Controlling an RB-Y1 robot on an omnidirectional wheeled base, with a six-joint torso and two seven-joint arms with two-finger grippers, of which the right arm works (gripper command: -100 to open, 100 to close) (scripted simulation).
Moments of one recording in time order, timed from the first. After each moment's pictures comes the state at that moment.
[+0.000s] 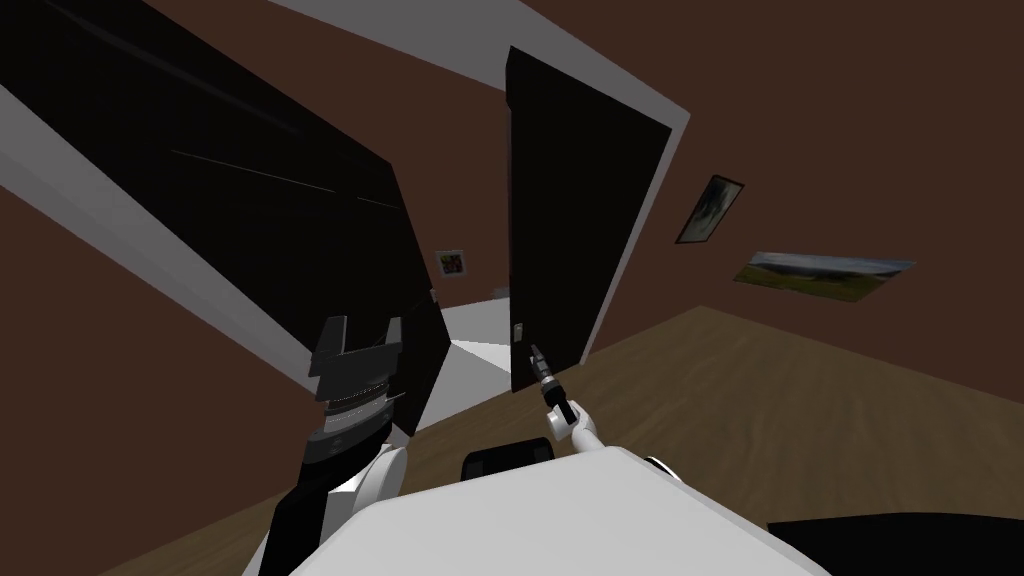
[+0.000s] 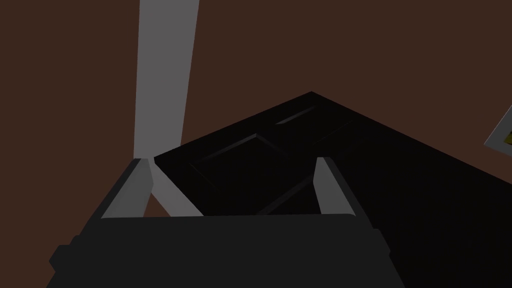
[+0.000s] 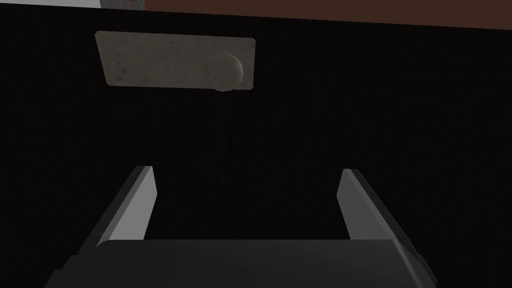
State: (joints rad) arm -0.16 -0.05 0.09 -0.67 0.07 -0.79 -0.11
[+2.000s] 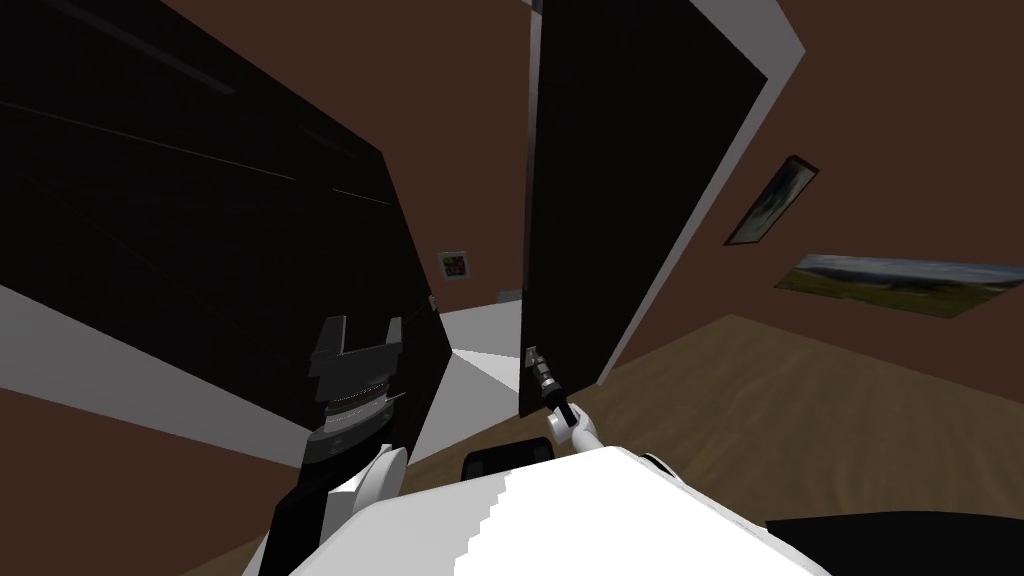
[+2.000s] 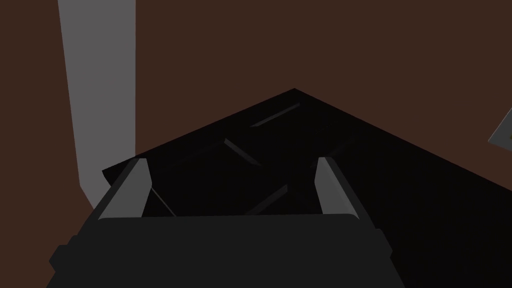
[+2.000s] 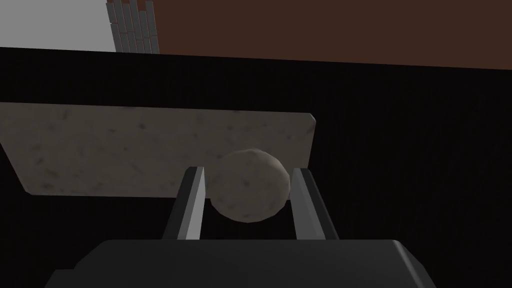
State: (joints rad) arm -0.17 -0.04 0.08 -0.60 0.06 -0.80 -0.10
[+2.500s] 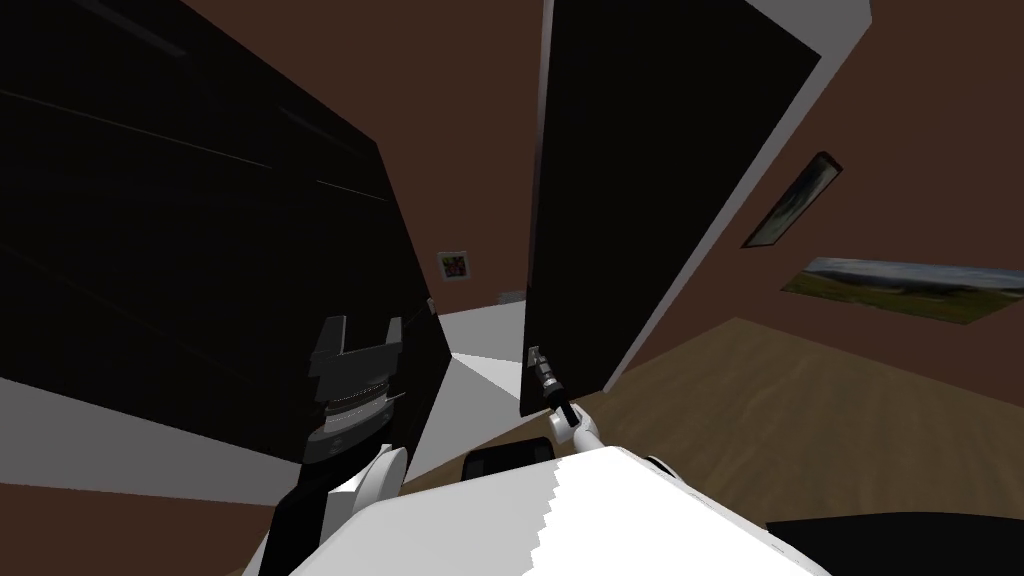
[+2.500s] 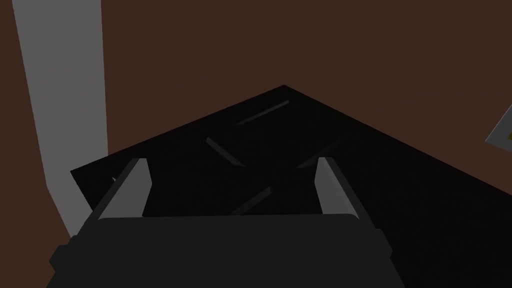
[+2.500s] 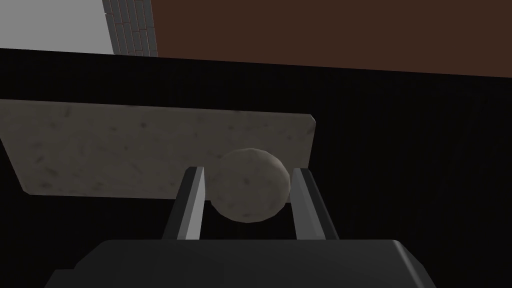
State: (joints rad) arm -0.16 -0.05 0.06 -0.62 0.05 -0.79 -0.09
